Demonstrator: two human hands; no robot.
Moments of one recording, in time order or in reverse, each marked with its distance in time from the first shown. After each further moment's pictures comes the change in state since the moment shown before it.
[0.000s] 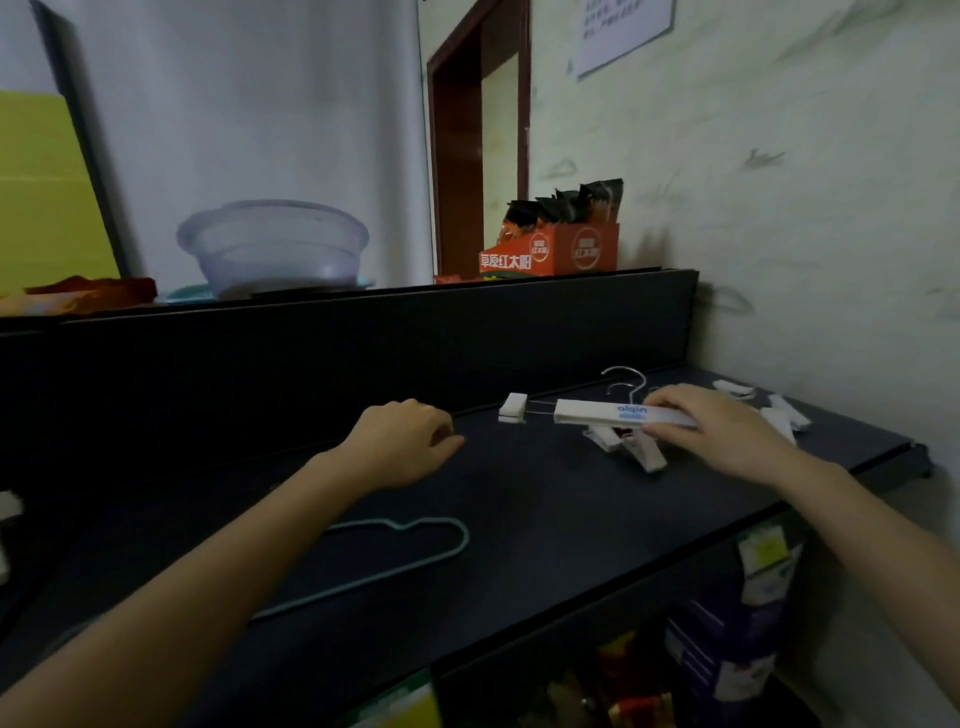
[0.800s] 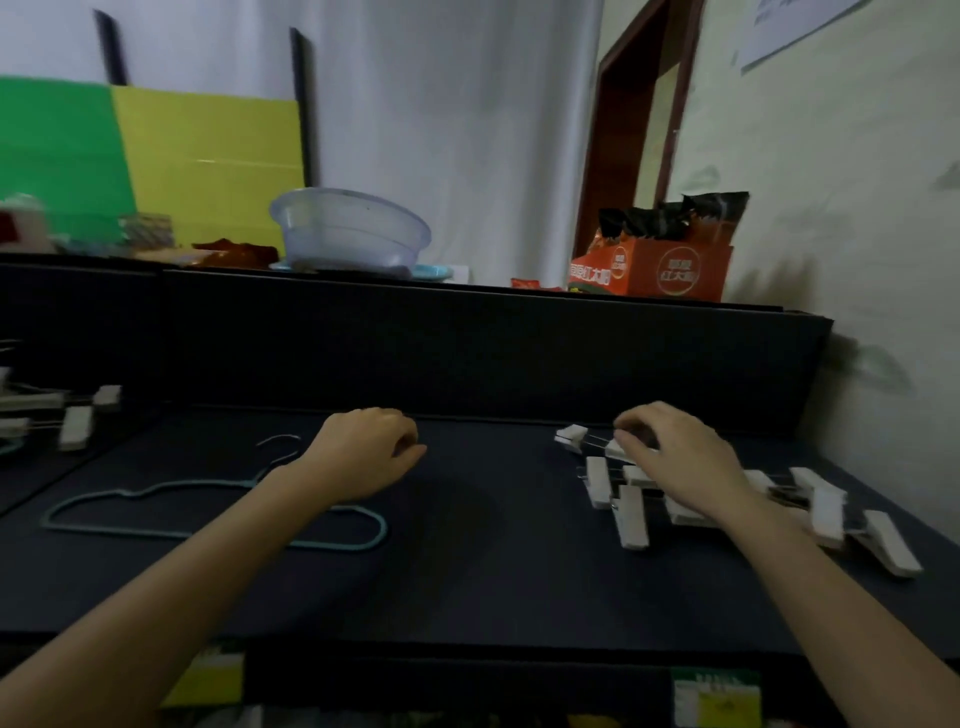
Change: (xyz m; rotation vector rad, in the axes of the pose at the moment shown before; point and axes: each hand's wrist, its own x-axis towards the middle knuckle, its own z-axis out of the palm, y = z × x) left_hand 0.000 0.034 0.017 0.074 0.029 -0.355; right_hand 0.082 0.038 0.024 0.042 0.022 -0.260
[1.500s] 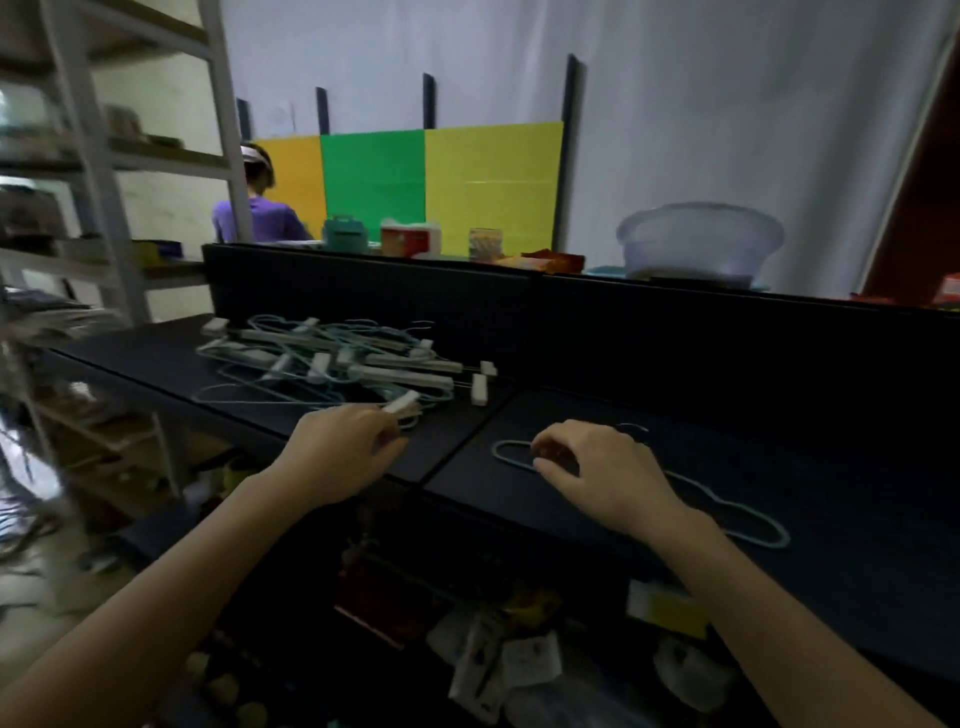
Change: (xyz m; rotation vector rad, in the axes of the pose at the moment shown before) left_hand -0.280 -0.217 -0.082 0.157 0.031 -0.486; right_hand -0.051 -0.371 0.086 0.234 -0.193 -0.621
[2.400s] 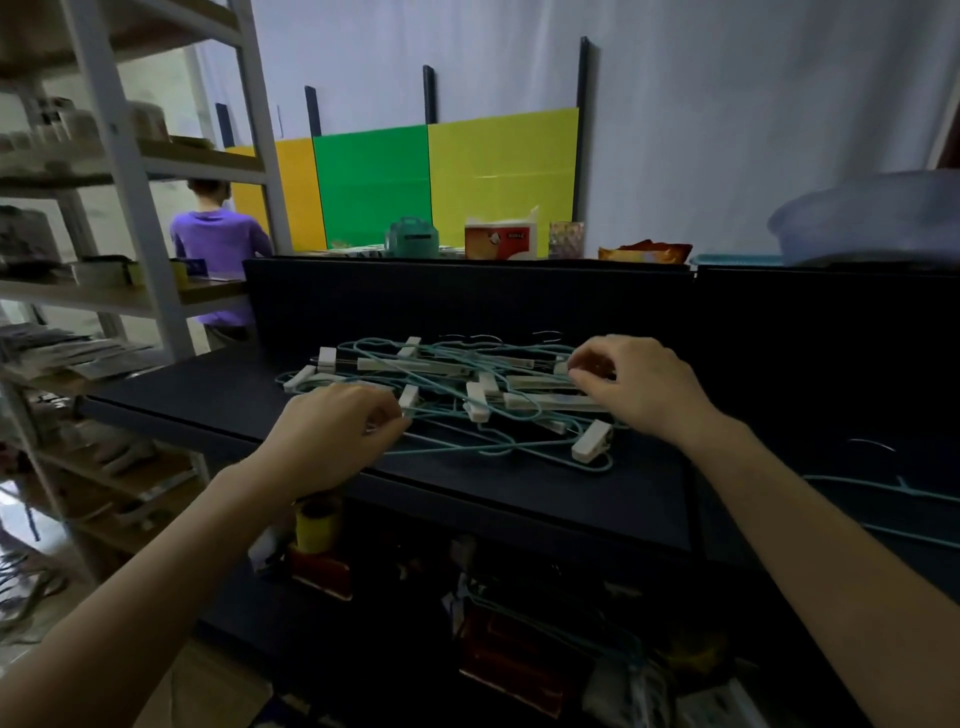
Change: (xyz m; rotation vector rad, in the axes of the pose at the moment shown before) left_hand 0.020 -0.271 0.000 -0.077 0.132 0.068; right_hand 0.191 -0.162 0.068 0.052 0.139 0.142
